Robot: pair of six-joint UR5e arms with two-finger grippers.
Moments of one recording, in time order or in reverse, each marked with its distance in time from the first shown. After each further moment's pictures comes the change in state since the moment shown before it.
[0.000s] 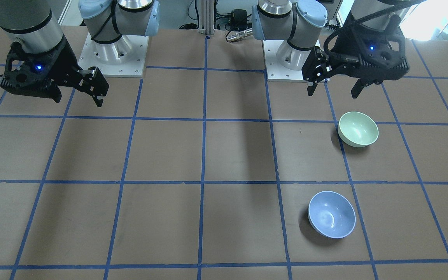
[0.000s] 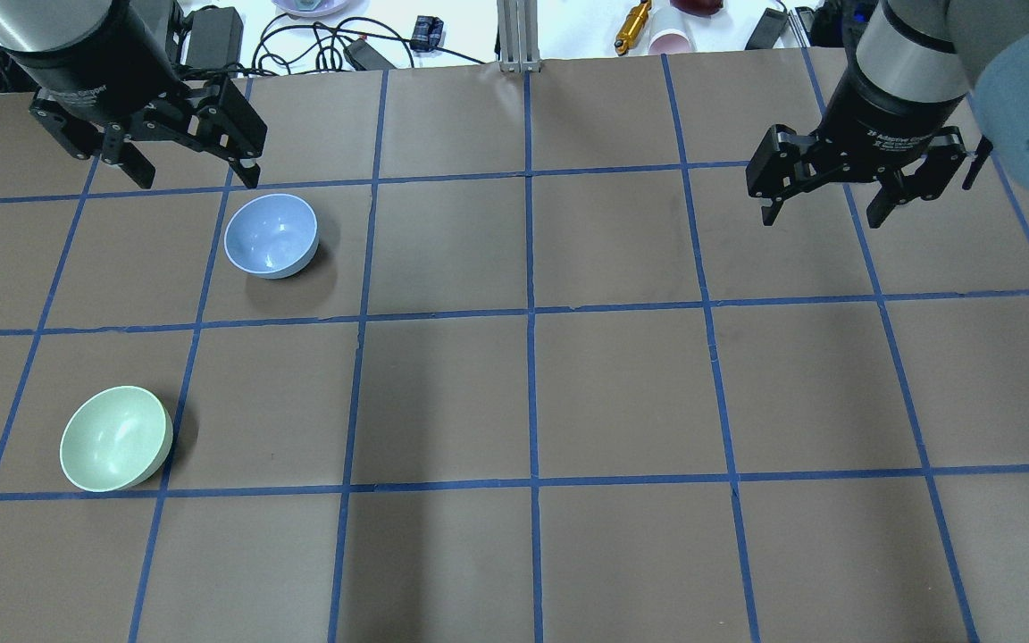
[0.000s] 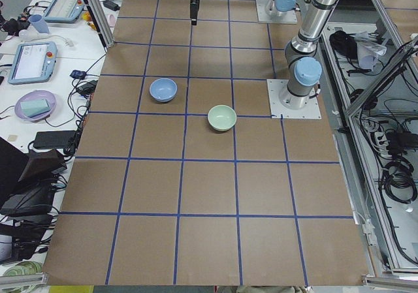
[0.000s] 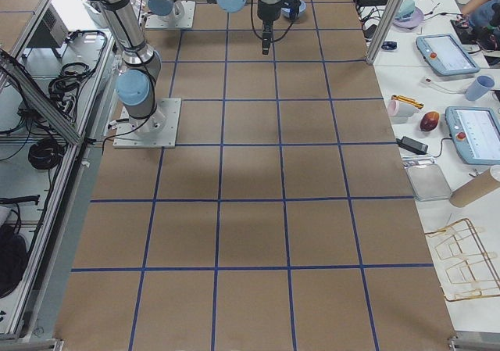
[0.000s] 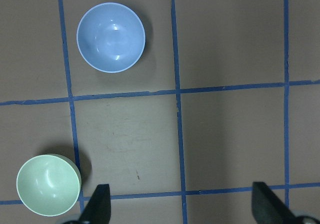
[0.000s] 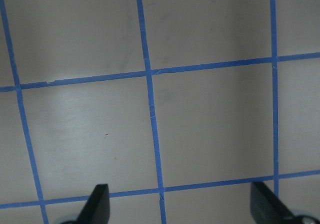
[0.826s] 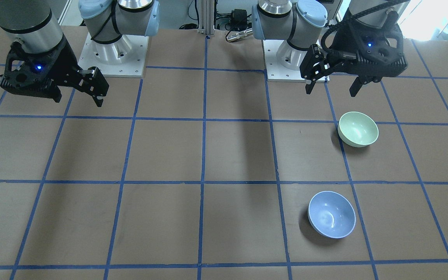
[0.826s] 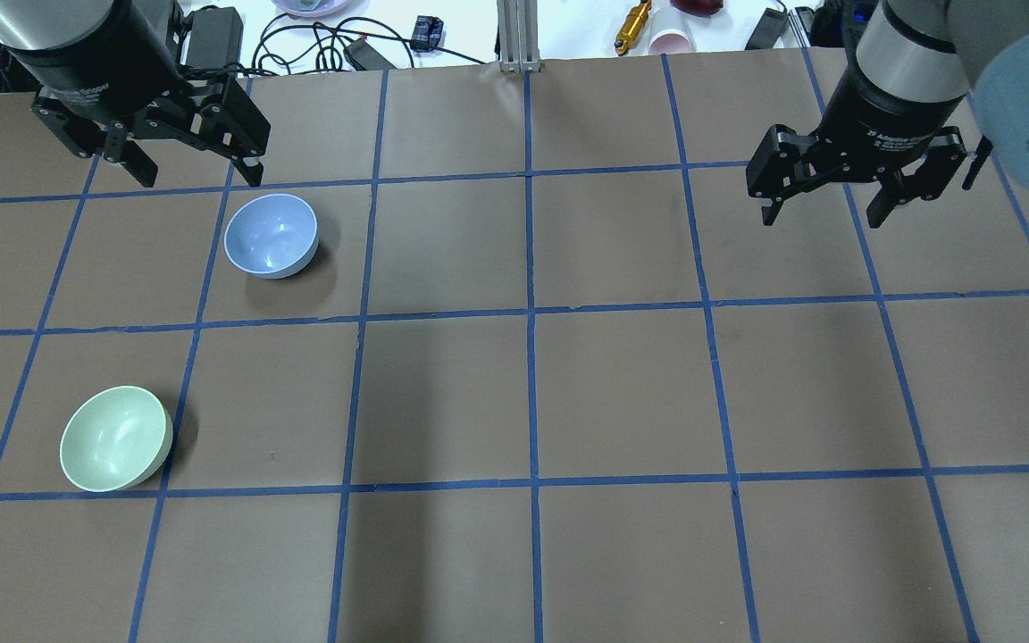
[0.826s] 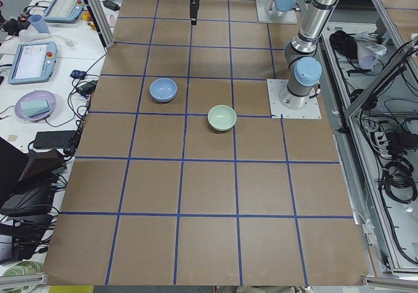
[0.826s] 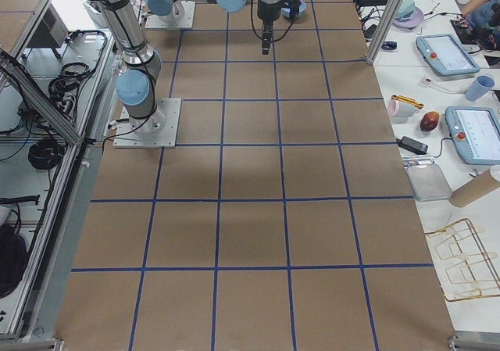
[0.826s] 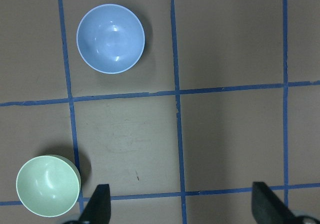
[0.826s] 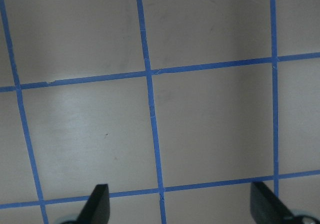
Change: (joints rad) left arm -0.020 0.008 0.004 0.000 0.001 -0.013; right arm 0.000 0.000 0.000 0.000 0.000 0.000
